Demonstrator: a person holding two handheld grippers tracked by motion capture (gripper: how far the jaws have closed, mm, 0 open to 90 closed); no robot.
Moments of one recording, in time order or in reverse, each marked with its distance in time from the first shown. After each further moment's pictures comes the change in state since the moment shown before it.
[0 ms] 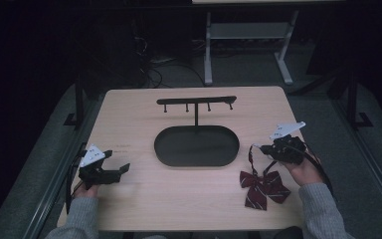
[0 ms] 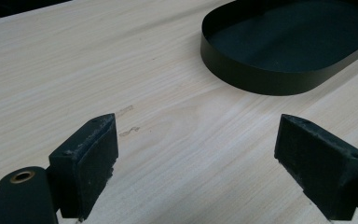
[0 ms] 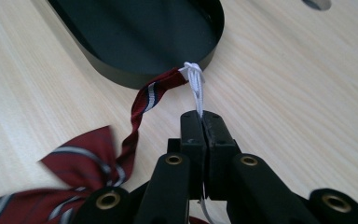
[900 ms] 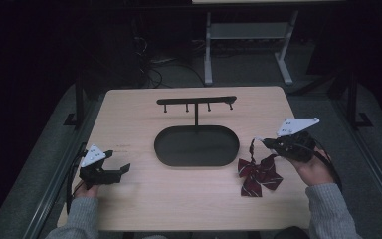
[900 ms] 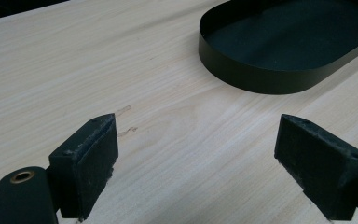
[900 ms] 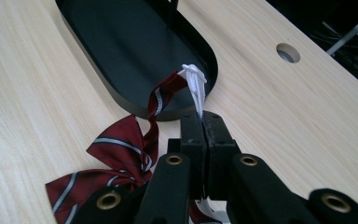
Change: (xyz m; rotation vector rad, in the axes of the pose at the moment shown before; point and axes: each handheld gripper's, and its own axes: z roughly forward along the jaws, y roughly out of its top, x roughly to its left) left arm -0.001 0.000 0.000 0.005 -0.001 0.009; right arm 0.017 0.024 -0.048 -0.096 -0.038 -0.060
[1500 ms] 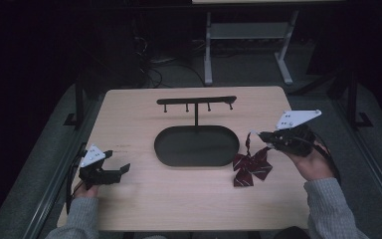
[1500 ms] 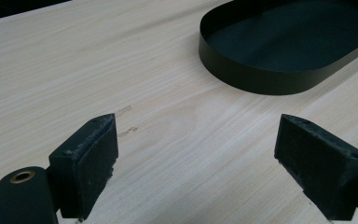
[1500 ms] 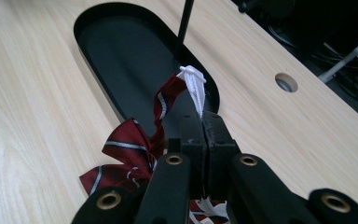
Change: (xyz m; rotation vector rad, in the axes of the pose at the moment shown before) left arm 0.000 0.001 -0.001 -0.005 0.001 -0.002; right arm 0.000 0.025 -0.012 -0.059 0.022 -0.025
